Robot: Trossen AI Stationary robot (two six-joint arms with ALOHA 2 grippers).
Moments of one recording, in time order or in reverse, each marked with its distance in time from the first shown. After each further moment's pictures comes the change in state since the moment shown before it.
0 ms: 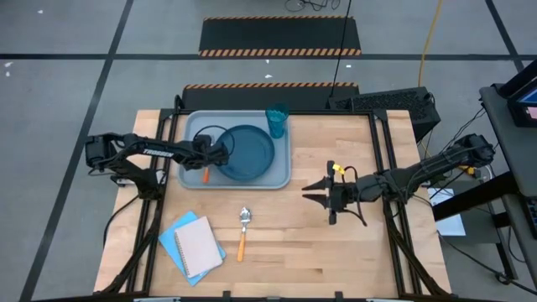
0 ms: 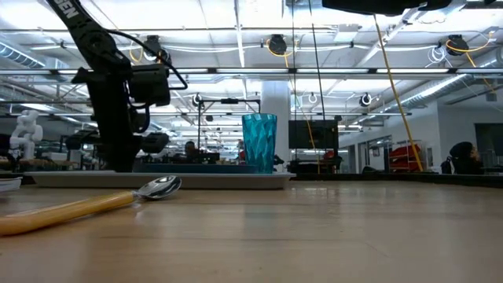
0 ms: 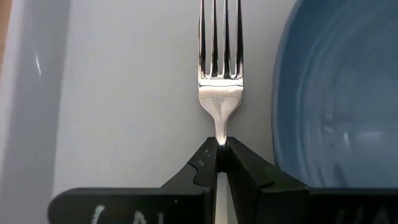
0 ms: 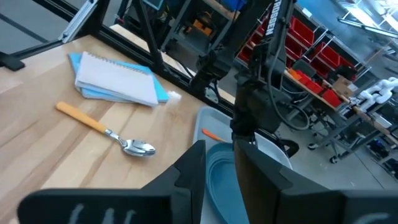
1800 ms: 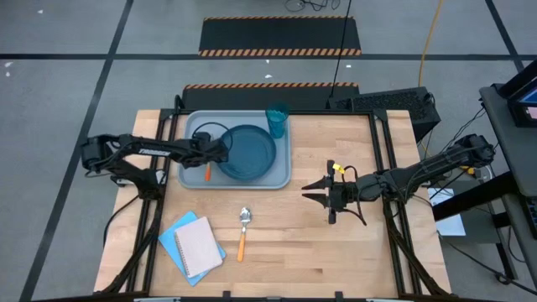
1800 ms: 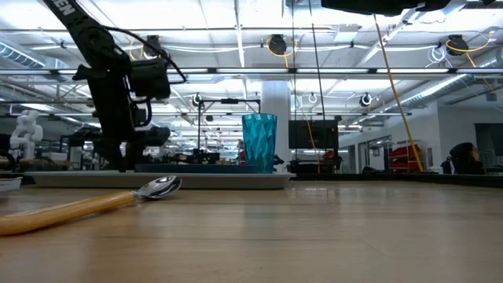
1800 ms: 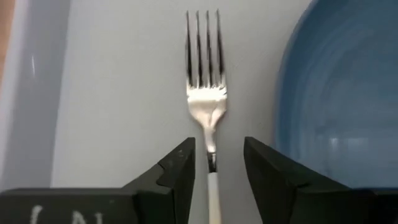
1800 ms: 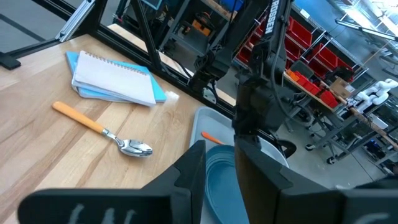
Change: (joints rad) left arm 0.024 -0.047 0.002 0.009 0.010 0.020; right arm -0.006 0.000 0.000 0.006 0.000 -0.012
